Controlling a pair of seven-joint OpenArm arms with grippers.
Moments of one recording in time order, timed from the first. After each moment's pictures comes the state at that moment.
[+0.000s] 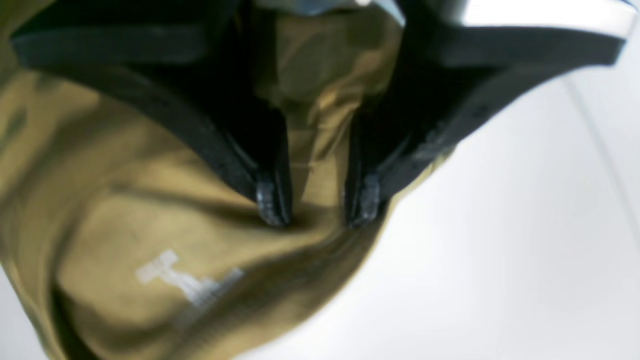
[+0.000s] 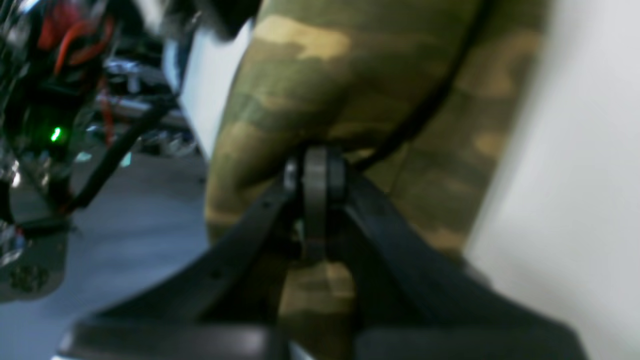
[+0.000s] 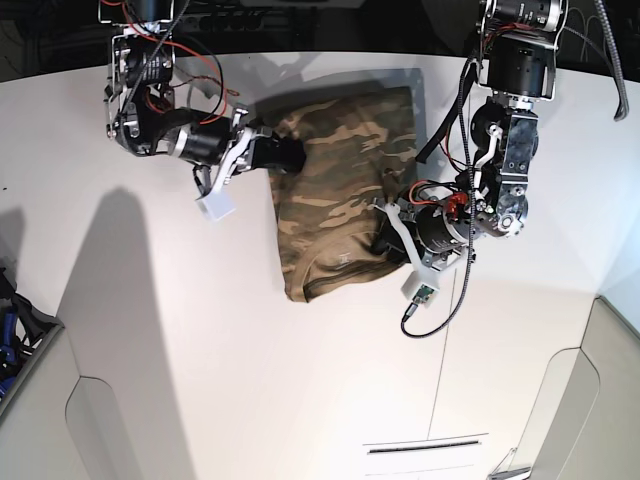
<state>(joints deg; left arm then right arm) -7.2 -12.5 5.4 78.6 -18.7 -25.2 41.7 -7.3 -2.4 4.5 81.7 55.2 35.6 -69.6</state>
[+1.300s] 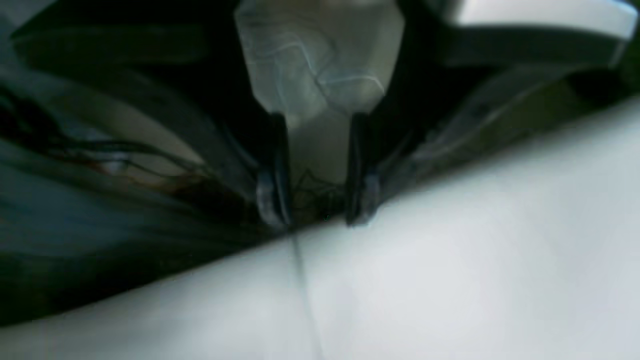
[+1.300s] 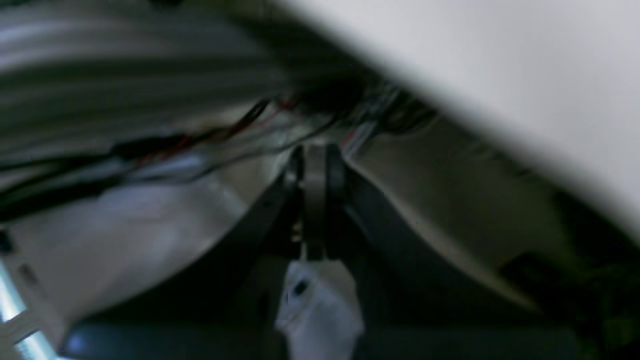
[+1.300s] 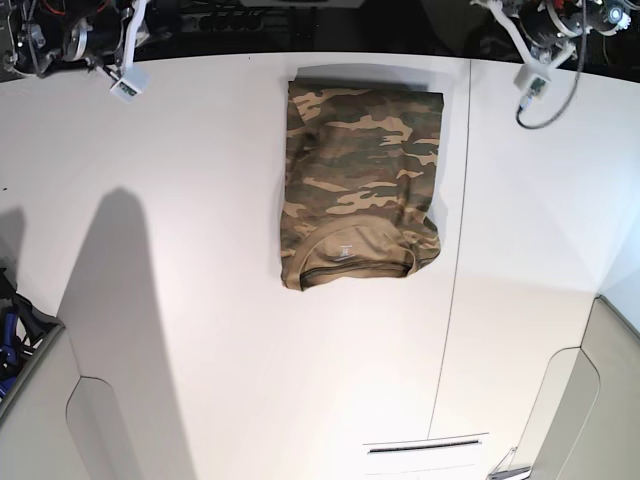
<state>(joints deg) 48.8 -21.1 -20.5 108.6 -30.5 -30.4 52.6 -34.2 28.7 4.3 103.7 52.9 34.1 -75.2</state>
